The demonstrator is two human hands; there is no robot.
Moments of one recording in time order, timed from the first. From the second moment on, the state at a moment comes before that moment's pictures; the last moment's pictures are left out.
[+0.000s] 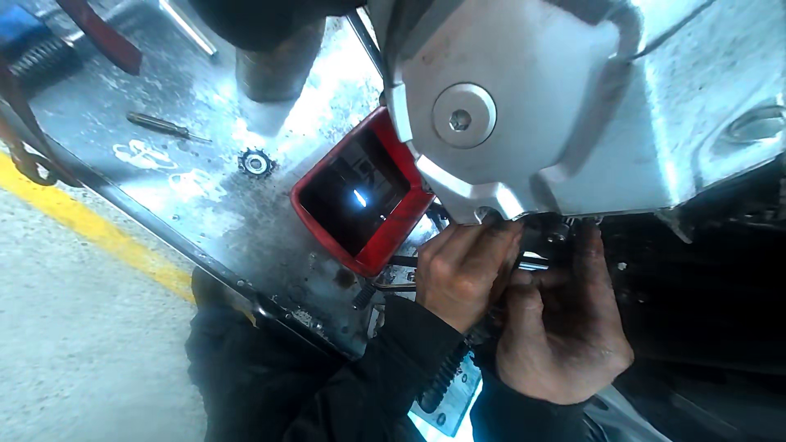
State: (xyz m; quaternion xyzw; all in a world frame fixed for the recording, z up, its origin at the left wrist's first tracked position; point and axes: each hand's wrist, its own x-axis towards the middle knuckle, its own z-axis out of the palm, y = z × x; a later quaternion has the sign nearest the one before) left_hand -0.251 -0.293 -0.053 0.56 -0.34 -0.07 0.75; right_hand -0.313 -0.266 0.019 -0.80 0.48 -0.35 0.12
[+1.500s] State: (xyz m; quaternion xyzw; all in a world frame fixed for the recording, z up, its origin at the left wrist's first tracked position) left_hand -0.250 -0.288 -0.049 0.58 -0.34 -0.09 0.73; right_hand -0.313 -0.269 0.012 -0.81 0.43 -0.38 0.09
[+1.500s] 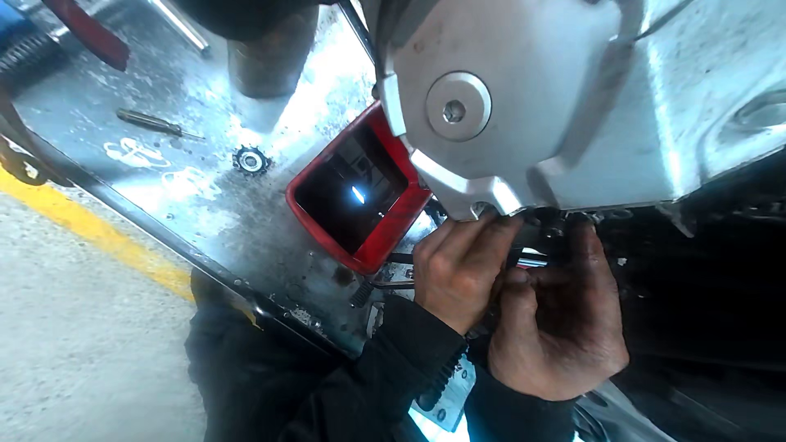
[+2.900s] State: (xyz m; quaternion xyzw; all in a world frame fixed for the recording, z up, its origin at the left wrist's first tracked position) left_hand -0.253 -0.287 -0.044 0.58 -0.30 -0.16 0.74; right_hand -0.313 -0.268 0.020 -0.81 0.46 -0.33 0.12
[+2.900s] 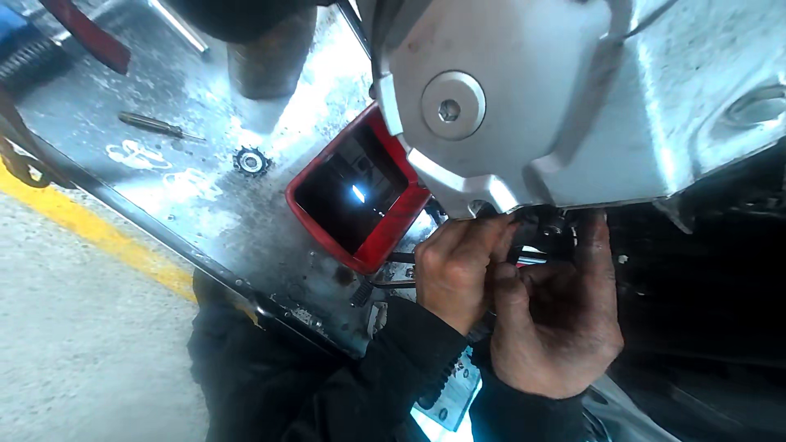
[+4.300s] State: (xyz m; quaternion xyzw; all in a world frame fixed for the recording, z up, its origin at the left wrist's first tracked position) left_hand -0.251 -0.289 -0.045 0.57 -0.33 -0.10 0.75; right_hand -0.310 -0.267 0.018 -0.82 0.46 -0.33 0.10
